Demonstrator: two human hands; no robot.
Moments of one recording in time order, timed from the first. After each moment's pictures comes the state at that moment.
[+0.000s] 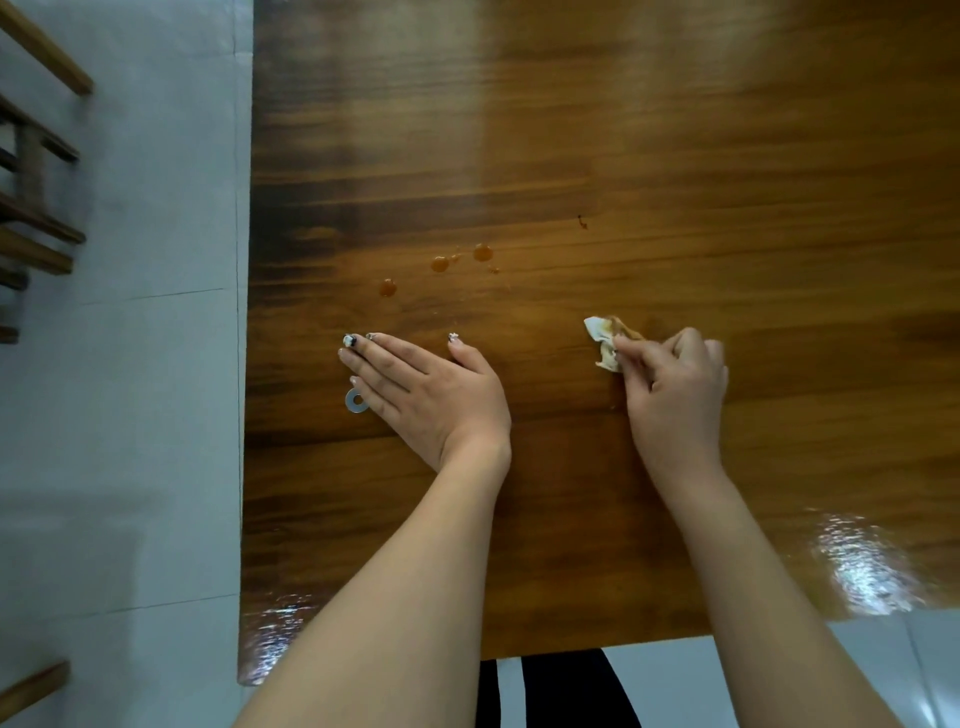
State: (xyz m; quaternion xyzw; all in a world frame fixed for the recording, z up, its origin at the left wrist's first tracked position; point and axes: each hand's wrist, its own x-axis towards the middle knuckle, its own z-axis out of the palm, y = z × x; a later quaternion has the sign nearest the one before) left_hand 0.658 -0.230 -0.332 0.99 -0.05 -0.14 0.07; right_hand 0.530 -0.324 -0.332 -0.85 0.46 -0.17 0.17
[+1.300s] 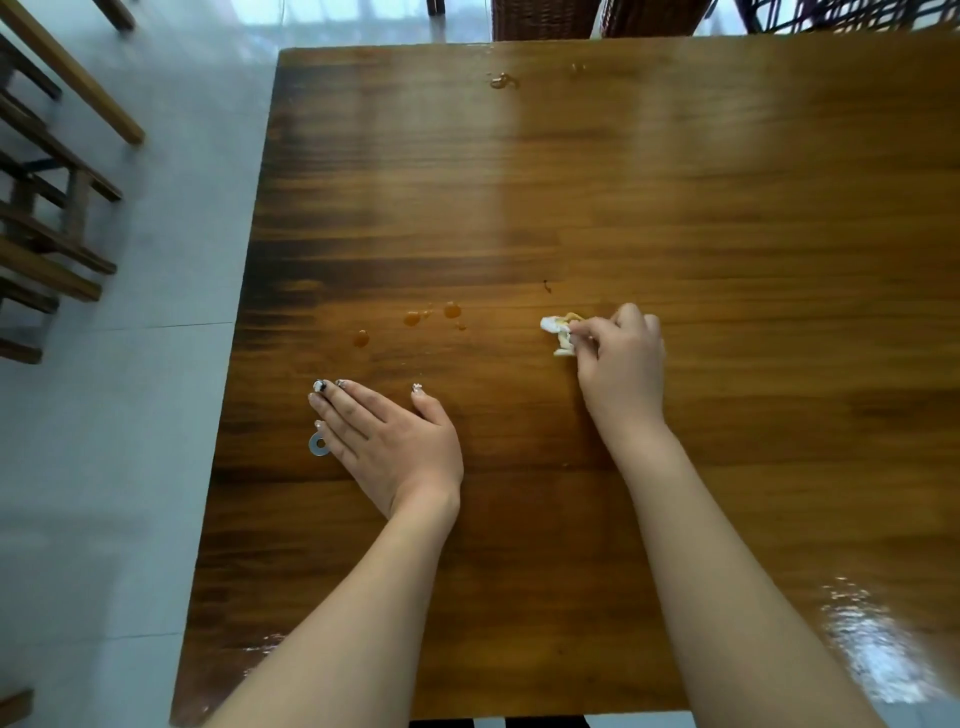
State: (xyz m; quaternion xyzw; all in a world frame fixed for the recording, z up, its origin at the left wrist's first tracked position) left_hand 0.655 -0.230 -0.332 0.99 -0.04 -0.09 0.08; right_hand 0.578 -0.387 -0.326 -0.87 0.43 -0.15 0.20
